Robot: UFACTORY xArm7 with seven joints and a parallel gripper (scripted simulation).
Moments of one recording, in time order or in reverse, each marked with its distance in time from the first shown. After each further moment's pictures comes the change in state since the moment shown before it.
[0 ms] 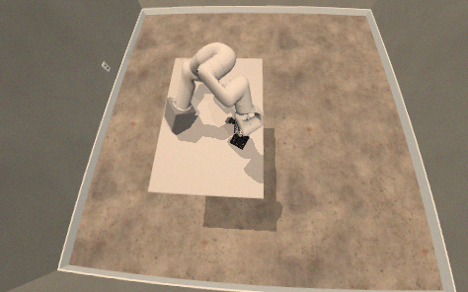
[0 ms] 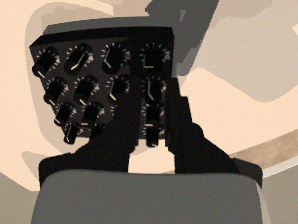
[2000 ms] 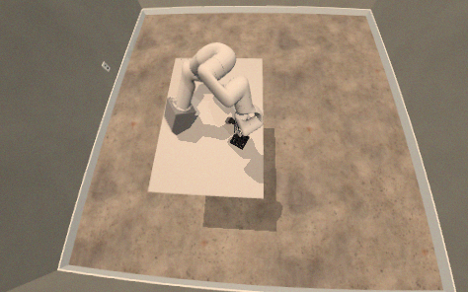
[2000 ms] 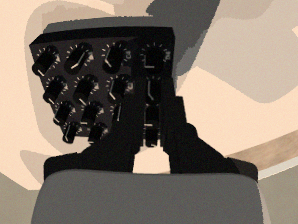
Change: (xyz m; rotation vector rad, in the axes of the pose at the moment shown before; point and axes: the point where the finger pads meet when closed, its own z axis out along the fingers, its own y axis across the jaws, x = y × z) arm 0.000 0.000 0.000 0.000 0.000 -0.015
